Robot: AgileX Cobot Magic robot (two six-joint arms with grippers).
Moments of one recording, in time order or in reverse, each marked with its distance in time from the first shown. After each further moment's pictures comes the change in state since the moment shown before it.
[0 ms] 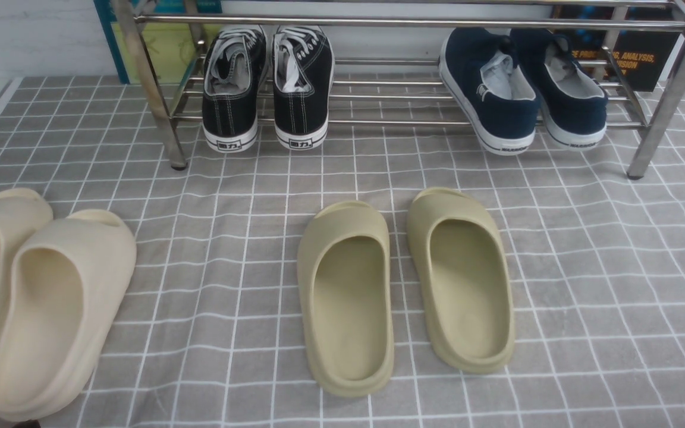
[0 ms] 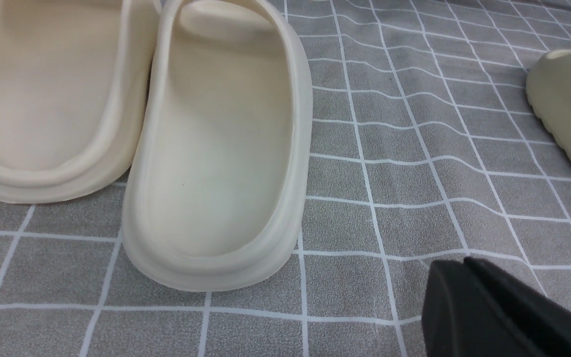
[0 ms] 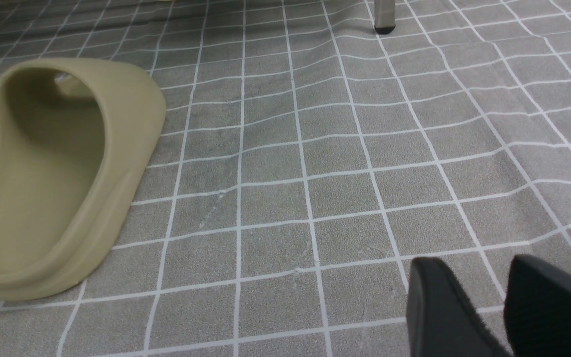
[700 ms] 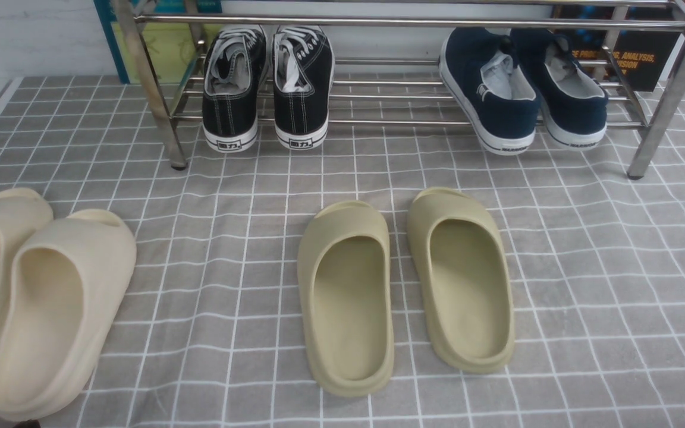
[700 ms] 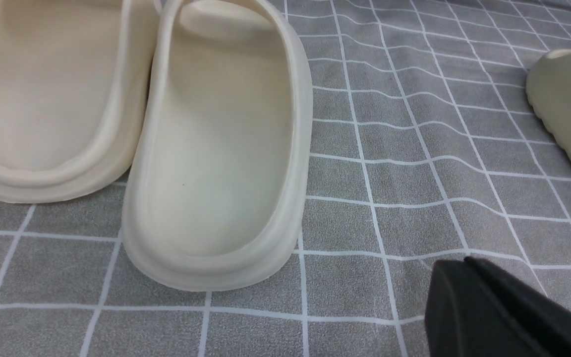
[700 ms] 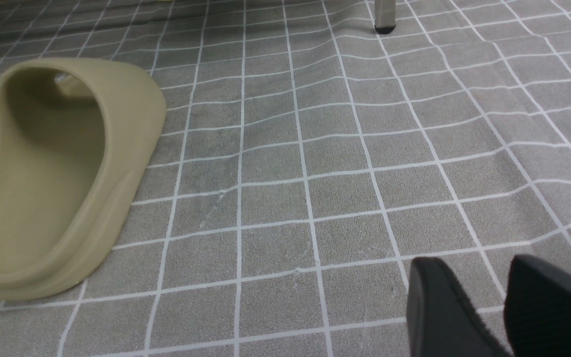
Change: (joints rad) right arm 0.000 0.000 0.000 0.000 0.000 0.000; left arm 0.000 0.000 0.000 0.000 0.000 0.000
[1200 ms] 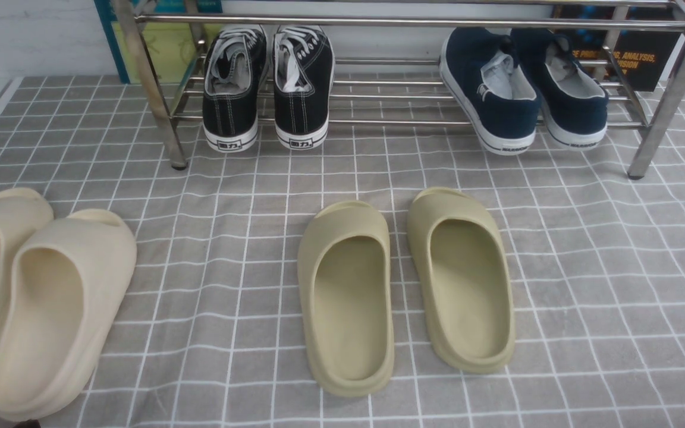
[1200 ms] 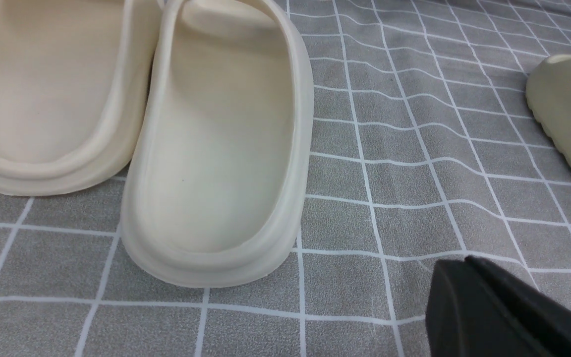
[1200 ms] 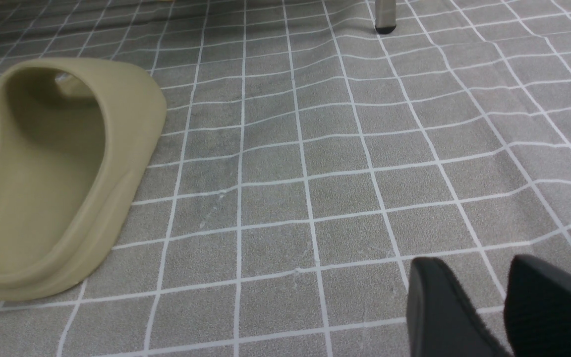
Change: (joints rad) right arm 0.000 0.000 0.000 0.000 0.000 0.000; left arm 0.000 0.000 0.000 0.001 0.000 -0.022
